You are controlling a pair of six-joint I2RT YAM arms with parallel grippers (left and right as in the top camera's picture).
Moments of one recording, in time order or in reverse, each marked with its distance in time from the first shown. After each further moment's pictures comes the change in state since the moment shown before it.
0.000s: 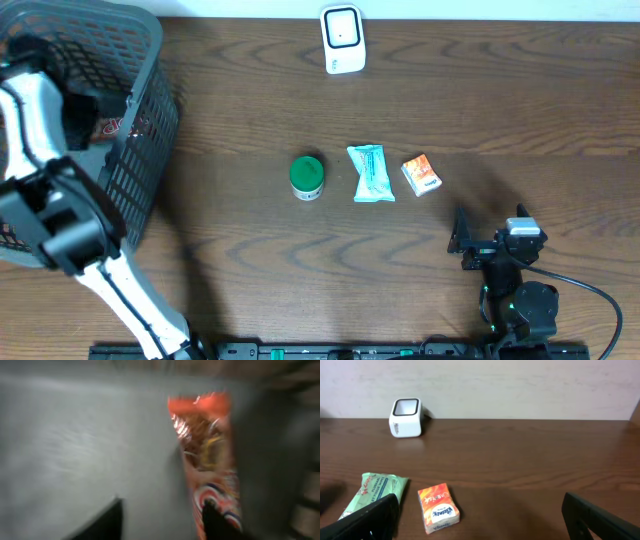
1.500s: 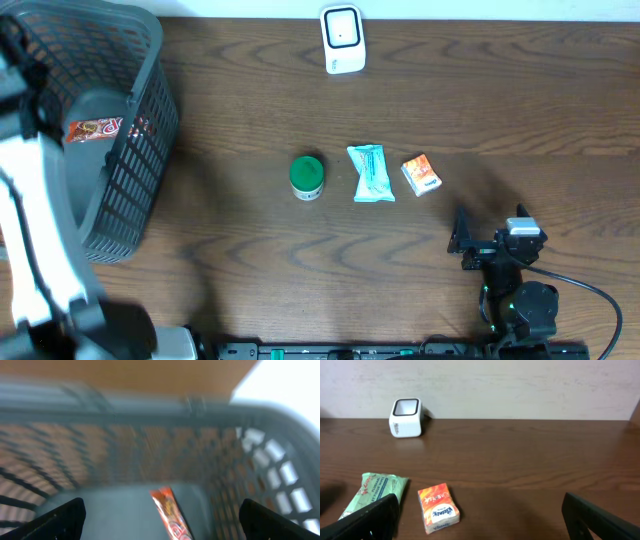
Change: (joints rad) left arm -0.076 -0.571 -0.344 0.383 -0.352 0.230; right arm 0.000 0.000 0.000 0.000 0.000 0.000
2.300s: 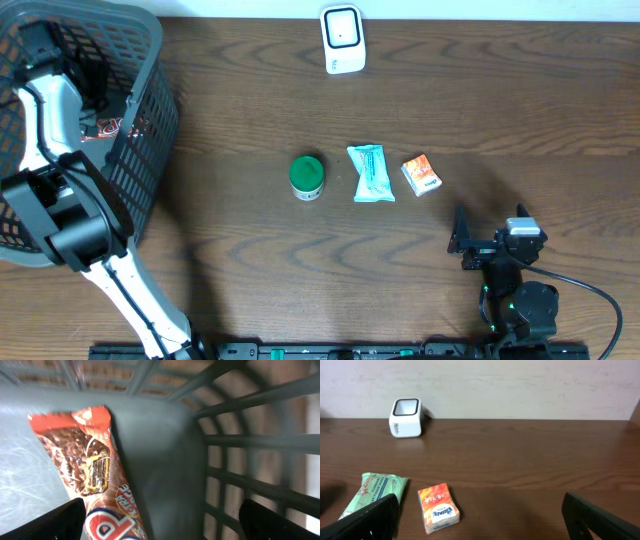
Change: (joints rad) left arm 0.020 0.595 0.249 0.007 0.410 -0.275; right arm 0.000 0.000 0.000 0.000 0.000 0.000
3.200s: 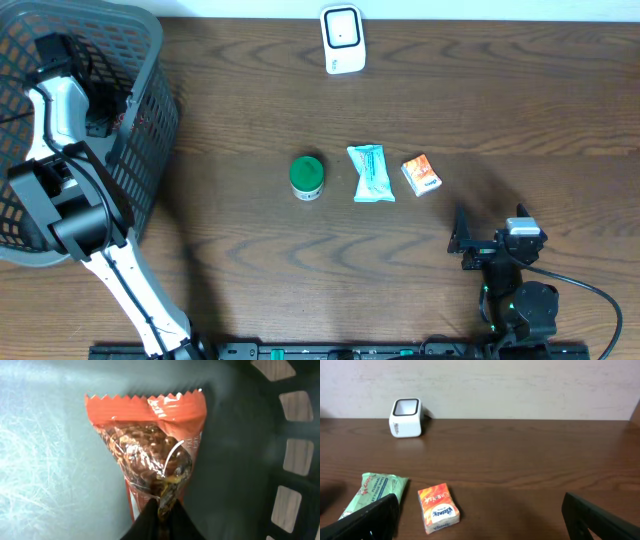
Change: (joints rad) left arm 0.000 0.095 0.028 -0.074 0.014 -0.005; right arm 0.000 0.000 0.000 0.000 0.000 0.000
